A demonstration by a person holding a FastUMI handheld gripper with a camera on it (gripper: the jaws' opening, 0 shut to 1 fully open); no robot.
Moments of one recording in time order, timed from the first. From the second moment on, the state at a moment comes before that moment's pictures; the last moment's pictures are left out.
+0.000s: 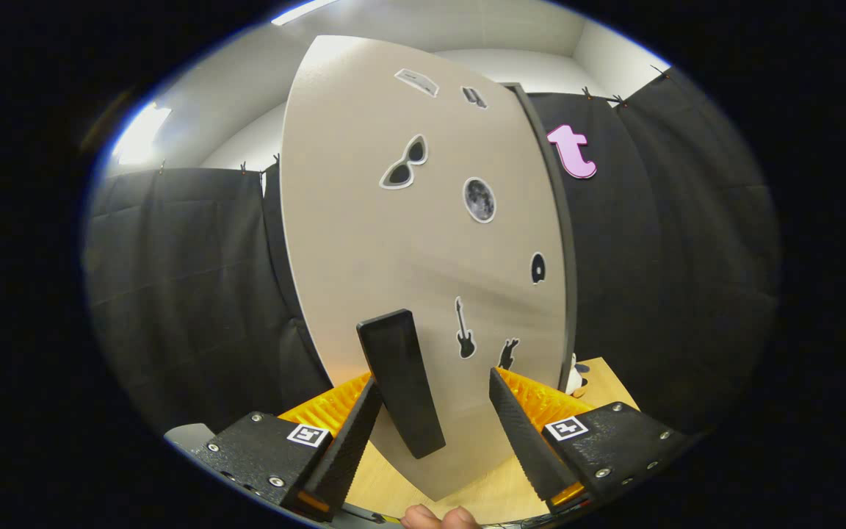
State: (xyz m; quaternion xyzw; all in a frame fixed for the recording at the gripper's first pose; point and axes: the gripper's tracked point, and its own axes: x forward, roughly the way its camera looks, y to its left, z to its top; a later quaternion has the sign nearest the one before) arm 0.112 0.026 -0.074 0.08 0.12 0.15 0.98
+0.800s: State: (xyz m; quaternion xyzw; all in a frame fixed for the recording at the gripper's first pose) arm 0.201 0.117 -0.097 0.06 0.13 0.19 0.97
